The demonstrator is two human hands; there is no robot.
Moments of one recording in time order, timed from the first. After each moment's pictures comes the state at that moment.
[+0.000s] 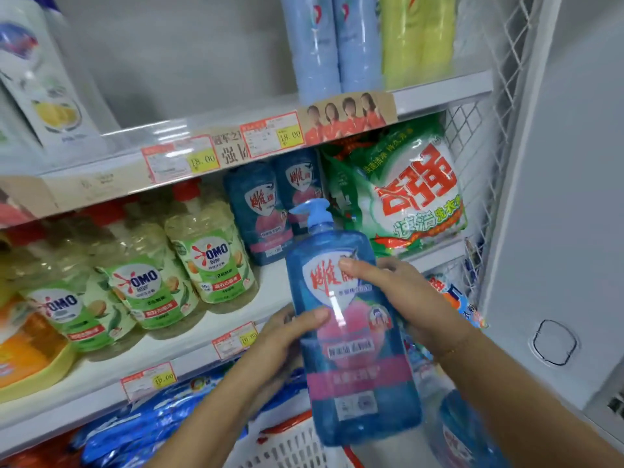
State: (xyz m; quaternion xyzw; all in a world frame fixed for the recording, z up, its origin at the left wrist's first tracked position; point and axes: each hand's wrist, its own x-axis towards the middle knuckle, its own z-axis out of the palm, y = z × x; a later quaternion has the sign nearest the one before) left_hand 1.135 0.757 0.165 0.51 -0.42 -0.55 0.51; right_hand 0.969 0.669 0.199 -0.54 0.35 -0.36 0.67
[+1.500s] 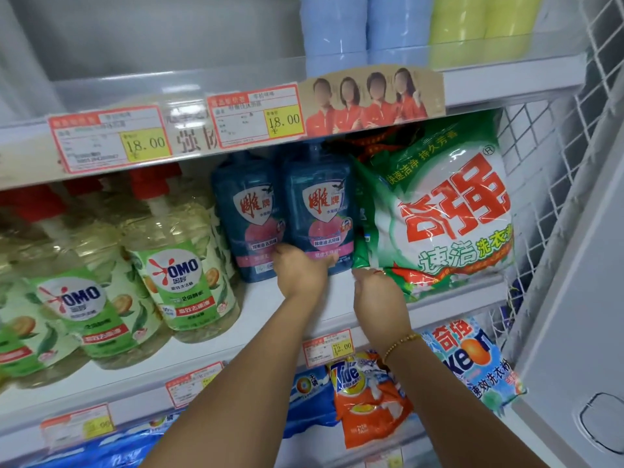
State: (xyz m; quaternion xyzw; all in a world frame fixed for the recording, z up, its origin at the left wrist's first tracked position) left_hand 1.165 0.535 0.141 0.82 -0.30 -0.09 0.47; right_hand 1.047 0.527 0.116 -0.83 0.50 -0.25 0.10
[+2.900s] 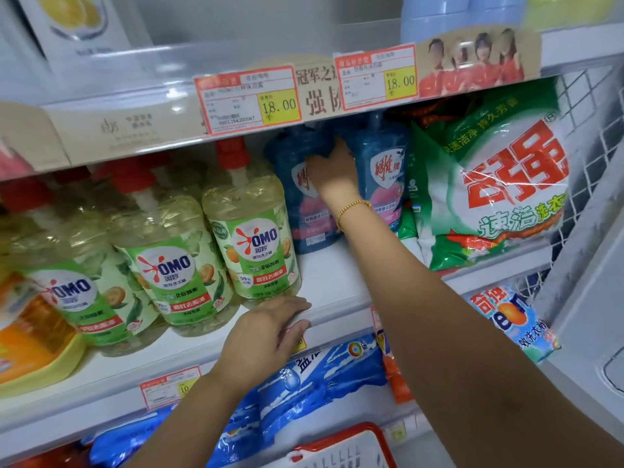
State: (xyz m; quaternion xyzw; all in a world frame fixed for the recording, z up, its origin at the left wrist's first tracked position) left_hand 1.280 0.734 0.099 0.68 -0.69 0.01 0.24; right_hand 1.206 0.539 0.243 -0.67 0.42 -0.47 0.39
